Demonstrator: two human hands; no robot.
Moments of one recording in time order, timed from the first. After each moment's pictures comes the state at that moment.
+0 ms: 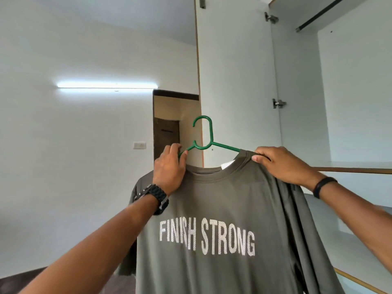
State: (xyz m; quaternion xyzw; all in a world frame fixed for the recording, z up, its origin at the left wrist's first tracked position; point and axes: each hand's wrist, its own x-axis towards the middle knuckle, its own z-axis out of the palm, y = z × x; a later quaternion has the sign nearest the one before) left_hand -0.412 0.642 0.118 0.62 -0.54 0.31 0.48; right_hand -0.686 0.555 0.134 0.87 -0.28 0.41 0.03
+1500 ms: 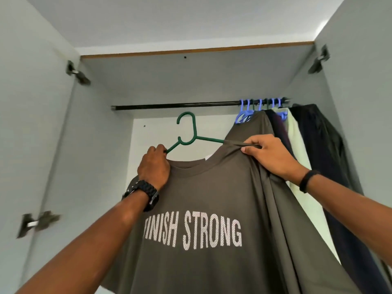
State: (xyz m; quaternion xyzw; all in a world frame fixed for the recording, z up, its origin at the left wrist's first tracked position) left_hand -0.877 0.166 0.588 0.32 -0.70 0.09 0.63; right_hand -1.074 0.372 0.603 0.61 -0.54 0.50 0.30
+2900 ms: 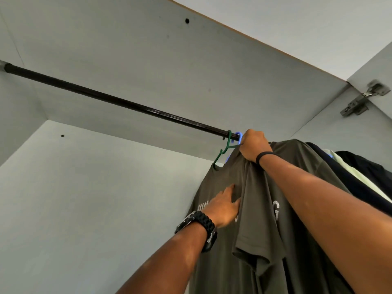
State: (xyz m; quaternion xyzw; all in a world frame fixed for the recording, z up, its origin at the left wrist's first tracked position) left_hand -1.264 -0.045 0.738 -0.07 -0.88 -0.13 0.45; right_hand -1.278 0.082 0.854 0.31 -0.65 0.41 0.56
